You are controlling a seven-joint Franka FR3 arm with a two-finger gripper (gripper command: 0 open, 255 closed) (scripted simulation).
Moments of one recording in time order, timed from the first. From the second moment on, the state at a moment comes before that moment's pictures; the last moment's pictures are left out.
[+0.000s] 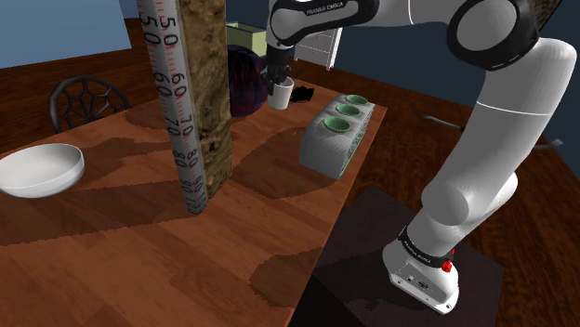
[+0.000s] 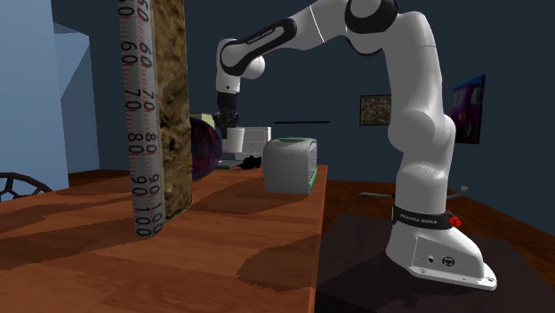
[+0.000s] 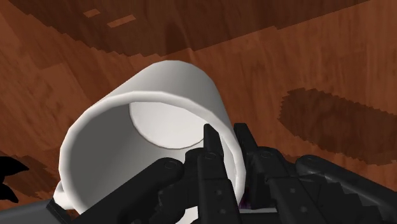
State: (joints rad) arm -0.31 0.21 0.38 -1.72 -0.18 2.05 0.18
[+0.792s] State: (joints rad) arm -0.31 0.25 0.37 -1.82 -0.22 2.19 0.21
